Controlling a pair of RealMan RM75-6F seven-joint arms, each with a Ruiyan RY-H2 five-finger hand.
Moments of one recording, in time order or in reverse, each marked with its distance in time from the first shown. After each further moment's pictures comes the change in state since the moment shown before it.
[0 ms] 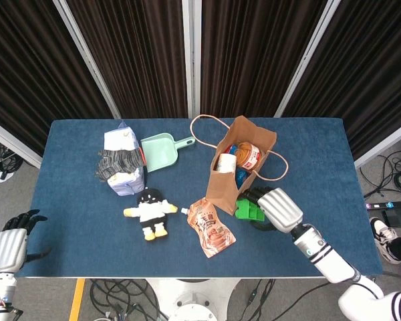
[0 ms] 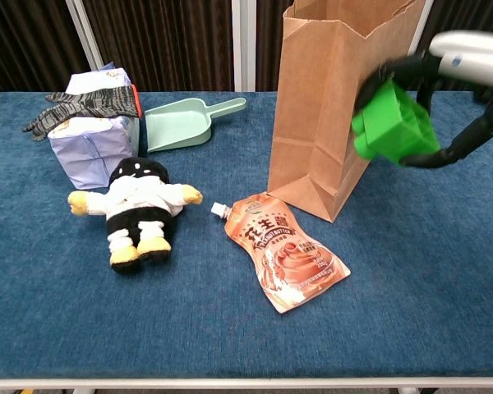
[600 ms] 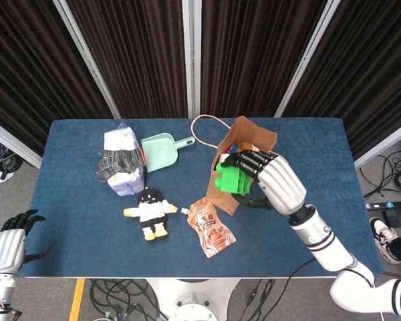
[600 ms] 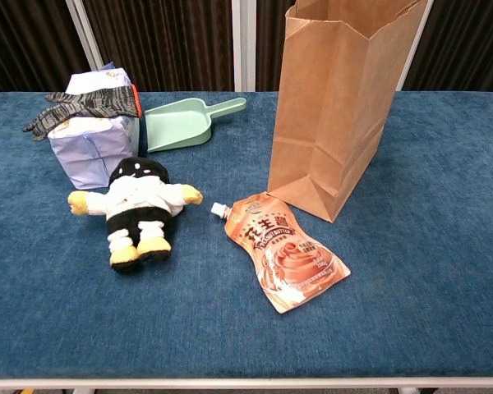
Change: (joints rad) left arm 0.006 0.009 0.002 -0.019 -0.005 0.006 0.014; right arm 0.083 0.040 0.225 -0.125 0.052 0.167 0.053
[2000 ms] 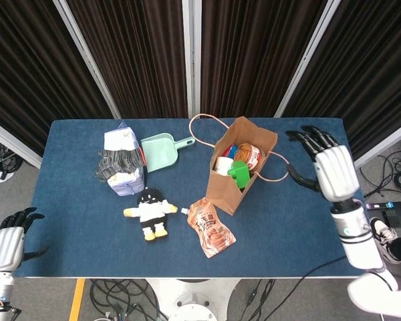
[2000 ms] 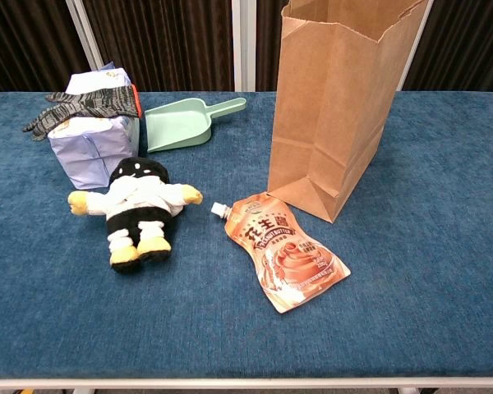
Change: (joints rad) left arm -0.008 0.010 -0.014 -0.011 -0.001 0.004 0.010; right arm -0.164 0.057 -0.044 0.114 0.087 0.196 -0.044
